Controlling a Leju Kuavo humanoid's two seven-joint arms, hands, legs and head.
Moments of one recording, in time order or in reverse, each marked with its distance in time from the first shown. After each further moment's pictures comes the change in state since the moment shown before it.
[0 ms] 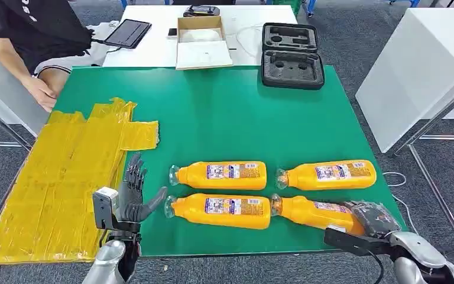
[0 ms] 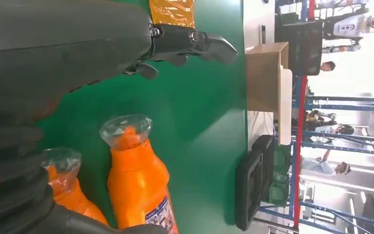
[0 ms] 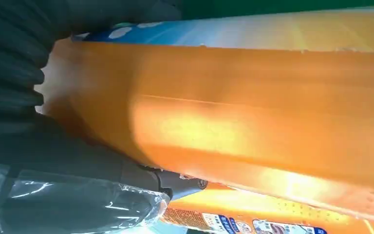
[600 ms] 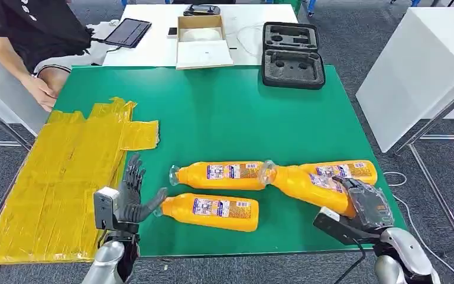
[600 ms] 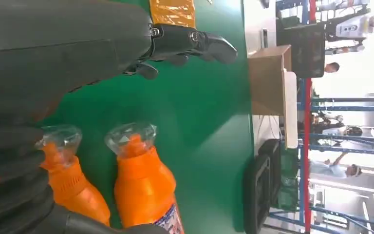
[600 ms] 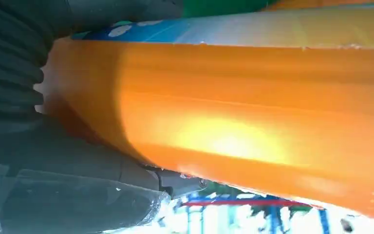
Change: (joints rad) left arm 0.019 0.000 0.017 -0.032 -0.057 0.010 0.024; right arm -0.008 0.232 -0.110 -0.127 0.051 -0.258 -0.028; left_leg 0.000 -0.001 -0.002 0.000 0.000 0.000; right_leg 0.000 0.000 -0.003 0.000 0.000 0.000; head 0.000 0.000
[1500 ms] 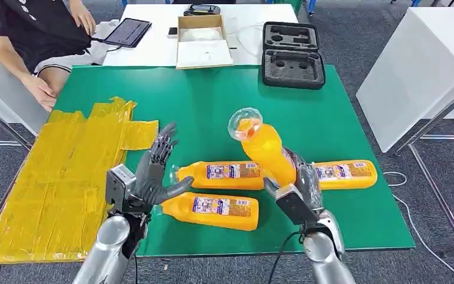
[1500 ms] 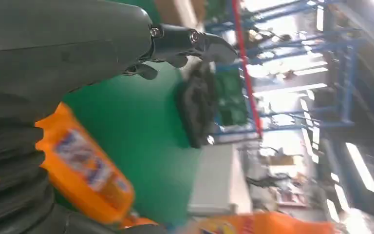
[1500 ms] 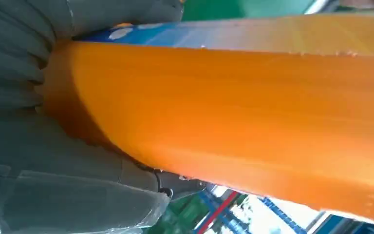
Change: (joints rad) left arm -0.106 -0.008 -0.151 -0.240 -0.035 -0.213 0.140; right arm -0.235 0.307 0.237 0.209 -0.462 -0.188 -0.228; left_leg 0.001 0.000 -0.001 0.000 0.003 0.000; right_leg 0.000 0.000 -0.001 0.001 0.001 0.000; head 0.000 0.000
